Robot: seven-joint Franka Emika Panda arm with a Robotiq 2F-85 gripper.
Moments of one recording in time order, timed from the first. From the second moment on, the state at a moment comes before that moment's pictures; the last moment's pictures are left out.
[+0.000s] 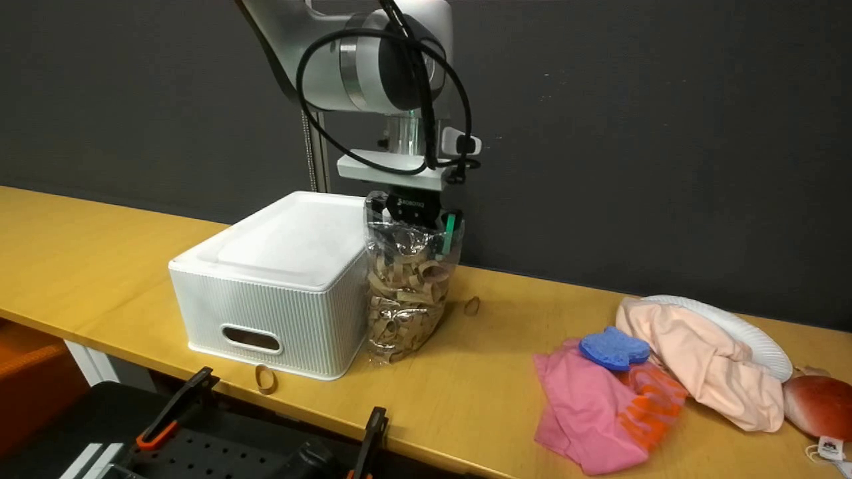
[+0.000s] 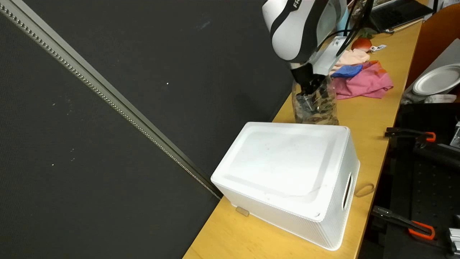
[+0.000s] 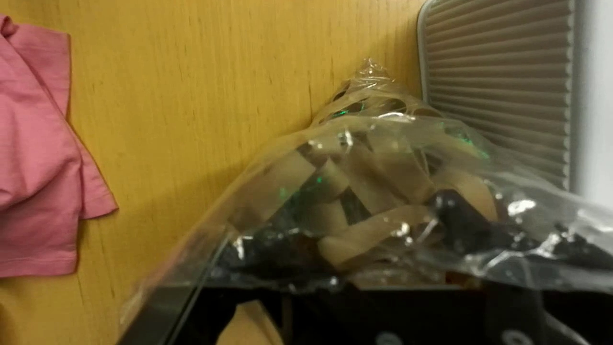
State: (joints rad) arm -0.09 0.30 -0.10 -2.12 0.00 2.31 -0.08
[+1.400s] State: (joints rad) arm -0.05 0.23 -0.10 -2.15 -0.15 2.32 0.09
